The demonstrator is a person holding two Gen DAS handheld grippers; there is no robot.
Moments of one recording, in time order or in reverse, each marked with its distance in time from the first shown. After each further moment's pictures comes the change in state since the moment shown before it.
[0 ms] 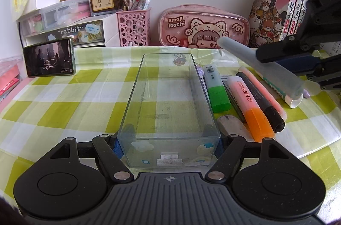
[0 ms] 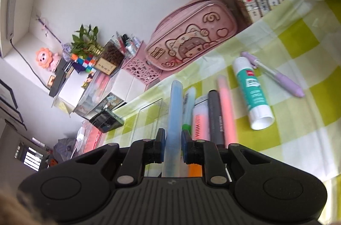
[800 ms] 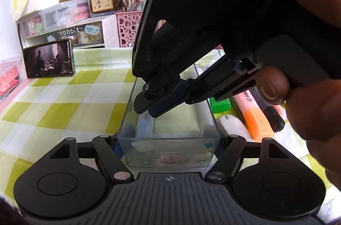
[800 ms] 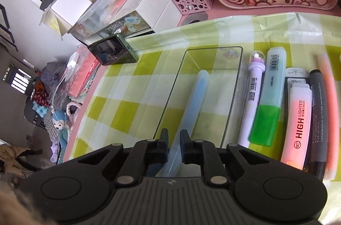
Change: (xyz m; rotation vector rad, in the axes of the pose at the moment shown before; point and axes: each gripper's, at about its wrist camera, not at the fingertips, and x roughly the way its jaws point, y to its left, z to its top) left arm 0.002 0.000 0.003 0.004 -0.004 -0.002; right arm 0.121 0.072 -0.014 -0.276 0.351 -0.056
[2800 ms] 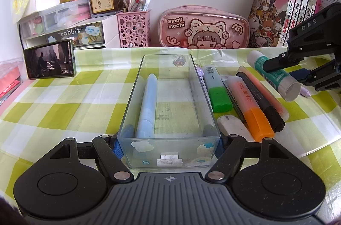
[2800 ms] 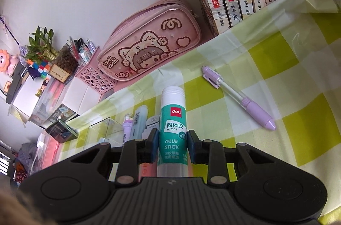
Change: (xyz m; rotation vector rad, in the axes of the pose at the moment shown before) left arm 0.000 0.001 -0.001 0.002 -0.004 0.003; right arm -0.106 -0.115 -0.030 0.337 -0.384 -0.163
